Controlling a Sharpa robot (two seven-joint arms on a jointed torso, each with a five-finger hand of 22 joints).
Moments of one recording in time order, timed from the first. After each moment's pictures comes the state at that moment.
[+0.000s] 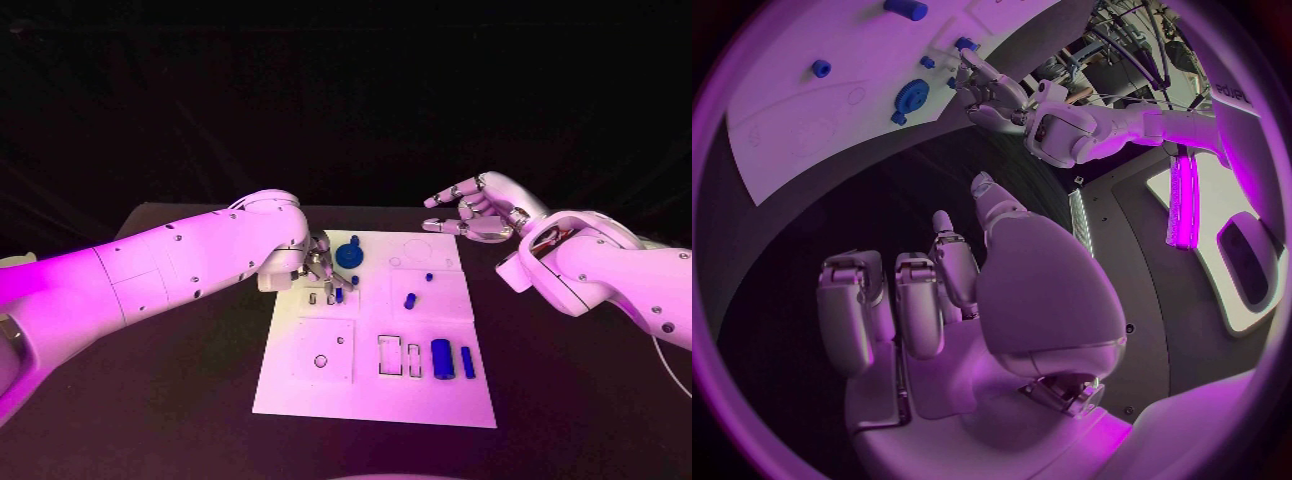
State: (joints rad) left arm 1.32 -0.46 -0.05 1.23 -1.03 0.33 -0.67; left_hand 1.19 0.08 -0.21 0.29 0.05 0.94 0.04 0.67 0.52 1.34 -0.03 1.22 1.11 1.47 -0.08 1.57 1.31 0.05 1.46 0.03 1.48 1.31; right arm 1.20 -0.99 0.03 1.63 -0.98 -0.46 0.08; right_hand 1.33 -0.11 0.15 0.15 0.13 1.00 0.14 0.07 0.07 1.45 0.05 1.22 1.31 1.46 -0.02 1.56 1.31 0.02 1.46 0.08 1.54 1.31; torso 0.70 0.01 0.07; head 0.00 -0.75
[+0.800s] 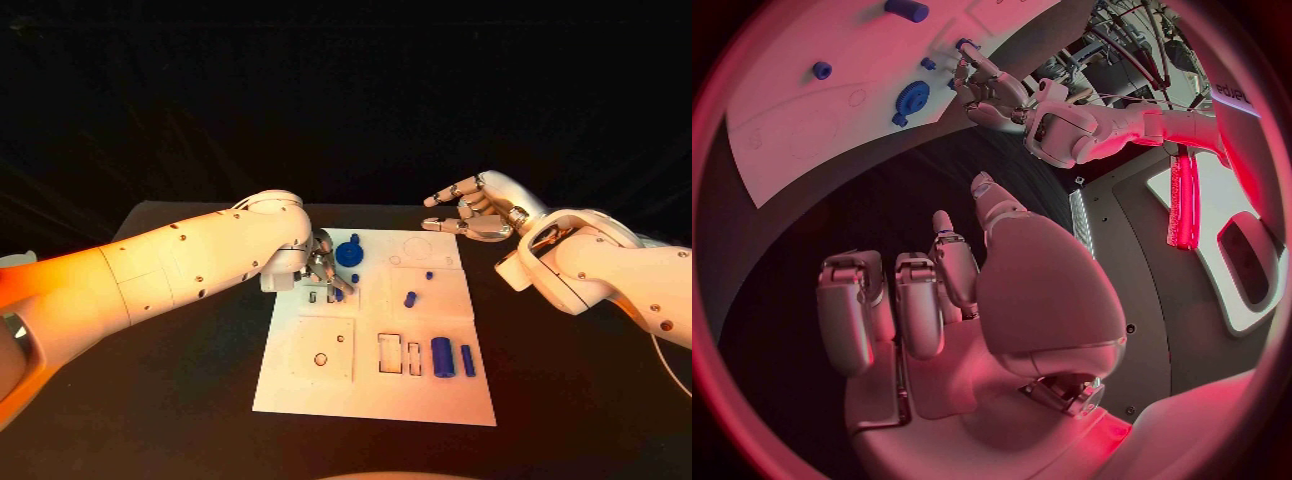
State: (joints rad) left arm 1.32 -0.45 -0.05 1.22 -1.03 0.35 -0.67; left_hand 1.24 0.09 -0.19 0.27 0.05 0.93 0.04 0.67 0.54 1.34 -0.03 1.22 1.11 1.47 -0.08 1.57 1.31 0.05 1.46 0.03 1.48 1.31; right arm 1.20 -0.99 0.03 1.63 -0.98 -0.45 0.08; right_hand 1.33 -0.11 0.15 0.15 0.13 1.00 0.14 0.07 0.07 1.45 0.05 1.22 1.31 1.46 -0.02 1.56 1.31 0.02 1.46 0.08 1.54 1.31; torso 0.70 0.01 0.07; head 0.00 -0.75
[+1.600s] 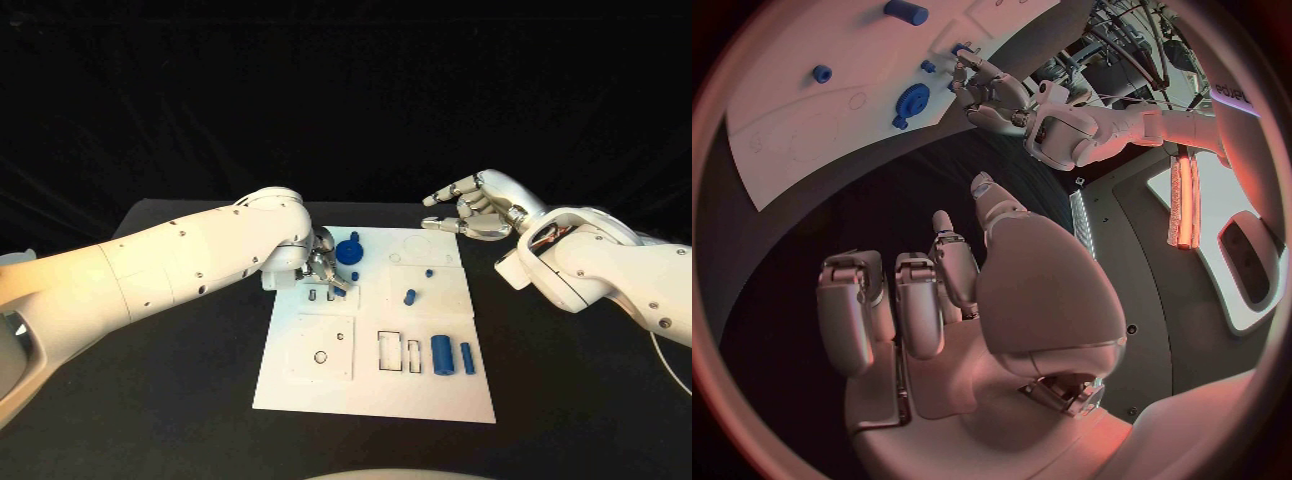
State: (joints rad) left arm 1.32 -0.45 -0.05 1.22 -1.00 0.35 -0.67; left_hand 1.43 0.01 0.17 0.34 0.23 0.89 0.05 0.62 0.57 1.34 -0.04 1.19 1.10 1.46 -0.09 1.57 1.31 0.05 1.47 0.02 1.48 1.31; right arm 1.20 -0.99 0.03 1.63 -0.98 -0.44 0.07; right_hand 1.33 -0.11 0.15 0.15 0.13 1.00 0.14 0.07 0.07 1.45 0.05 1.22 1.31 1.46 -0.02 1.56 1.31 0.02 1.46 0.08 1.54 1.31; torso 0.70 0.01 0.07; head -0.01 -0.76
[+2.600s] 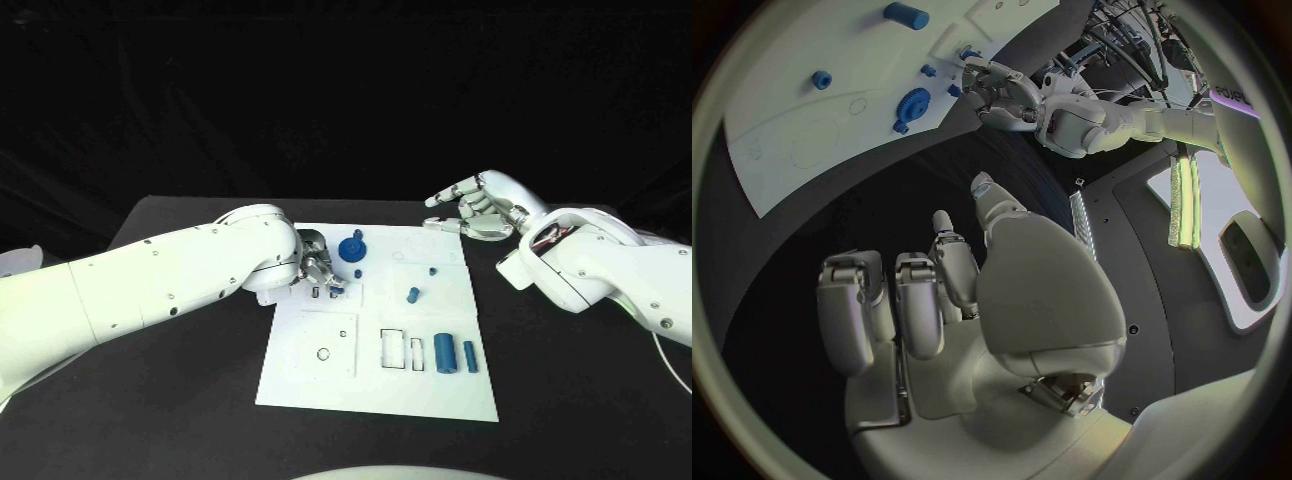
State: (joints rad) left arm 1.28 -0.56 -0.05 1.36 -1.02 0.12 -0.64; left_hand 1.25 -0.14 0.48 0.25 0.34 0.91 0.05 0.65 0.64 1.37 -0.03 1.21 1.13 1.46 -0.09 1.57 1.31 0.04 1.47 0.02 1.49 1.31; right arm 1.20 -0.99 0.03 1.62 -0.98 -0.44 0.07; right_hand 1.33 -0.11 0.15 0.15 0.13 1.00 0.14 0.07 0.07 1.45 0.05 1.22 1.31 1.46 -0.02 1.56 1.31 0.02 1.46 0.08 1.54 1.31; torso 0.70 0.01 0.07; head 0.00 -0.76
